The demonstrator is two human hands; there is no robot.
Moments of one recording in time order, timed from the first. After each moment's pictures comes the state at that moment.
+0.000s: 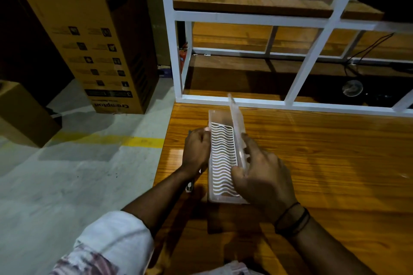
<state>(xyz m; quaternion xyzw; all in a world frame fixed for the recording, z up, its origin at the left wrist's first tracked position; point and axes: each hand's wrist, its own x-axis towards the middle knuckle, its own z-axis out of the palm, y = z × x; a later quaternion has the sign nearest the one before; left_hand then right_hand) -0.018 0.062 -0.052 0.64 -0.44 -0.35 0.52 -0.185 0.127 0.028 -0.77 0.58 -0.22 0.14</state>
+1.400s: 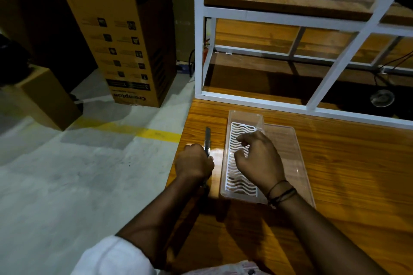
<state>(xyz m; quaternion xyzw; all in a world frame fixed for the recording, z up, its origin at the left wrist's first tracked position) 0.009 0.106 -0.048 0.86 -0.47 -0.16 0.12 -0.150 0.075 -0.008 -0.79 0.54 -0.23 0.17</state>
